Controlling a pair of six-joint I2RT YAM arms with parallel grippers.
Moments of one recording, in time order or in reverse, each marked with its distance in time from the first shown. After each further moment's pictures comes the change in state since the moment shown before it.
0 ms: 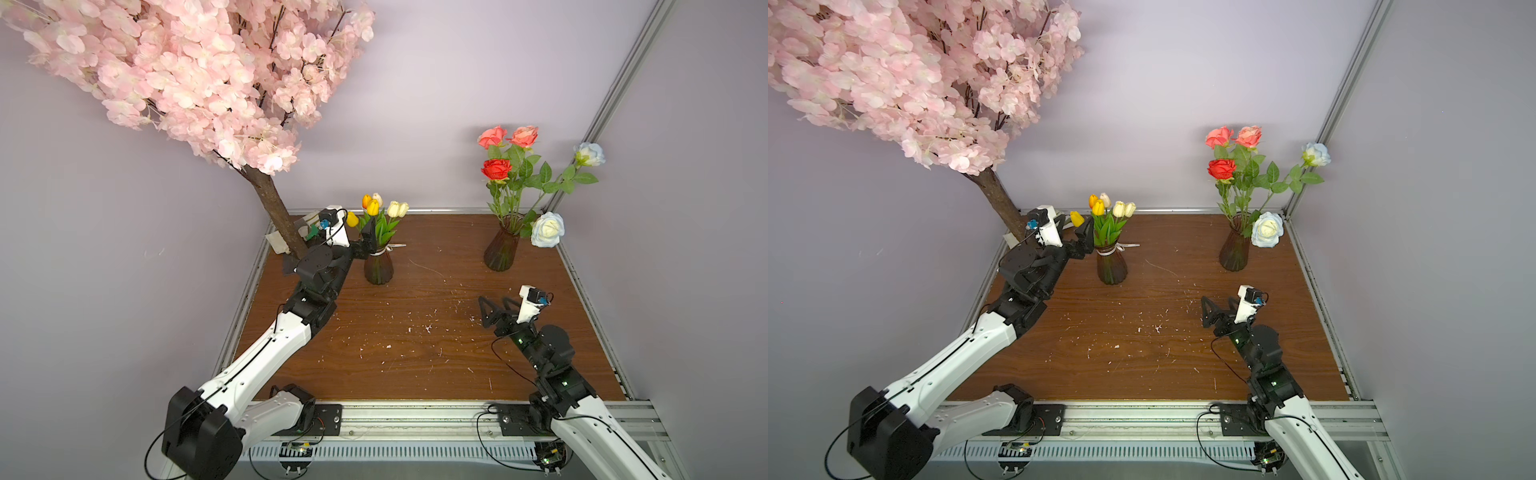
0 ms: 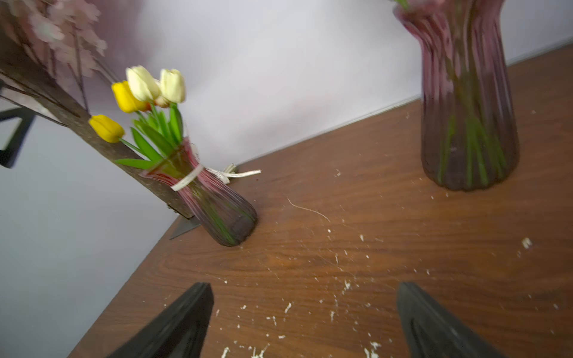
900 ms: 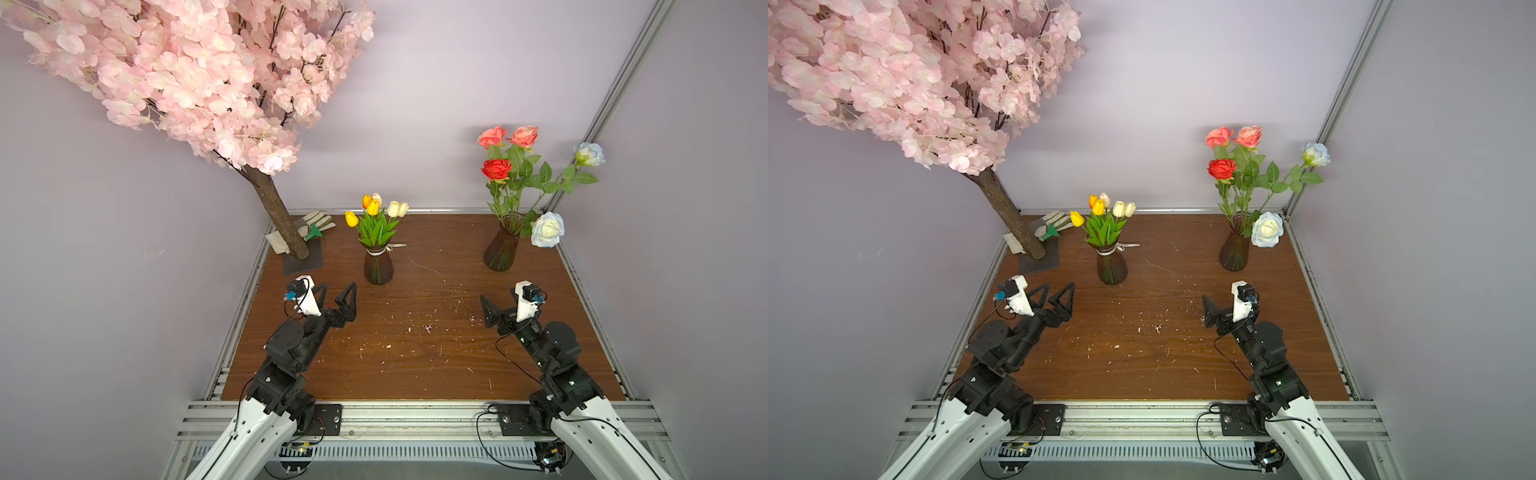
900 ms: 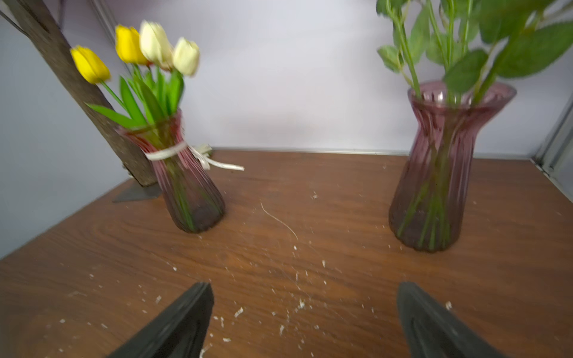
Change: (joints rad) left arm -0.004 -0.635 -0.541 -0.270 0.012 -0.268; right arm 0.000 -0.029 -0.012 -0.054 0.108 -0.367
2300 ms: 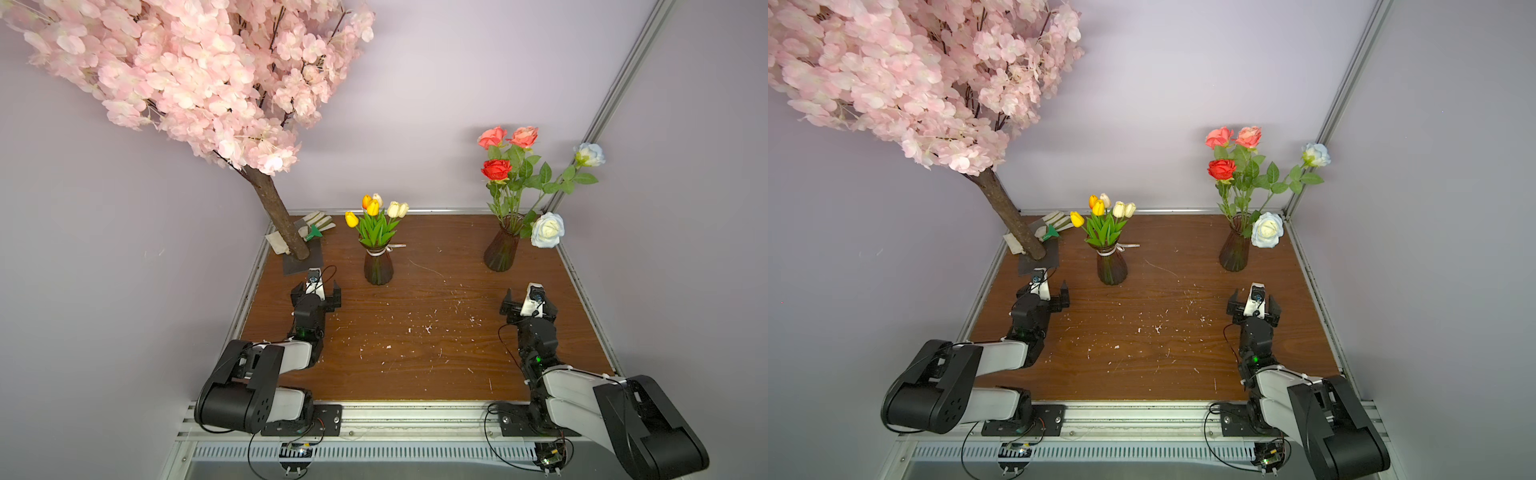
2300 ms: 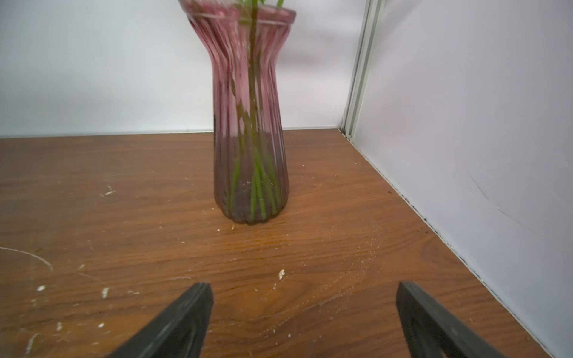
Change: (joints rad) left arm 0.343 0.988 -0.084 0.907 -0.140 0.537; right arm -0.187 0.812 -0.168 0.970 0.429 -0.146
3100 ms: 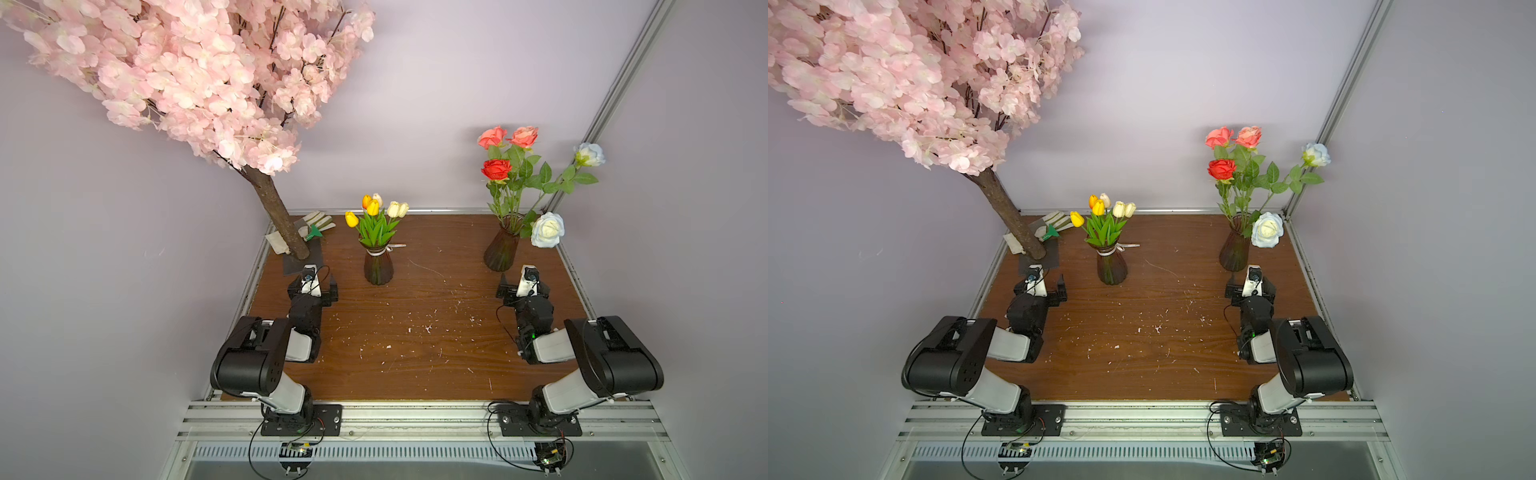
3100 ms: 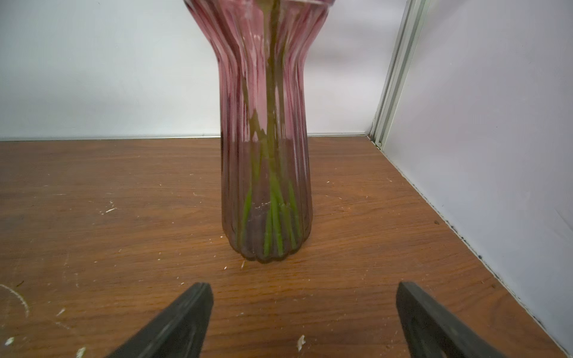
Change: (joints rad) left arm 0.082 0.143 -0.021 0.259 0.134 0.006; right arm -0.114 0.343 0.188 0.168 -0.230 -0.011
